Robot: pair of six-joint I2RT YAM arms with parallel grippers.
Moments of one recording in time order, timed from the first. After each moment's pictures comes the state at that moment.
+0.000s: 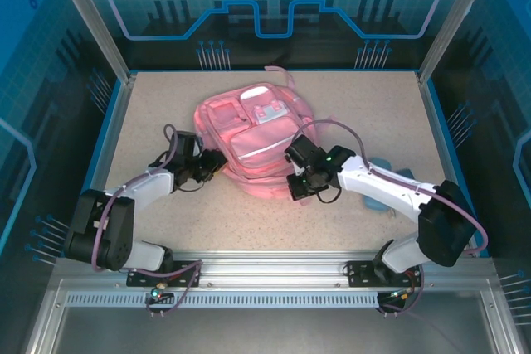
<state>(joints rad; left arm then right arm) -0.16 1.40 0.63 -0.08 0.38 -0.95 0.79 1.46 1.05 -0.80 -0.08 0.45</state>
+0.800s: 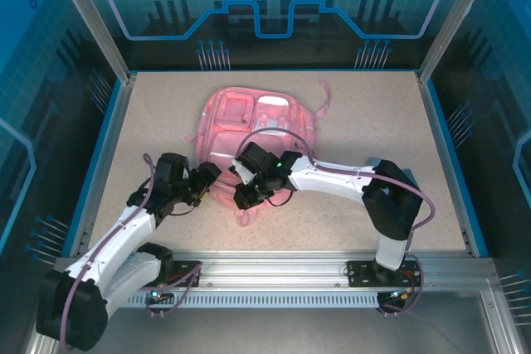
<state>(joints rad) -0.25 0.89 0.46 -0.36 0.29 -1.17 0.98 1.82 1.31 -0.56 -0.38 0.51</state>
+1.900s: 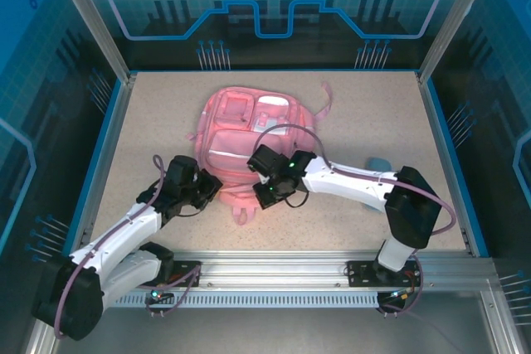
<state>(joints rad) -0.34 0.96 0.45 -0.31 0.22 -1.24 0.96 1.67 1.23 -0.78 -0.05 0.50</state>
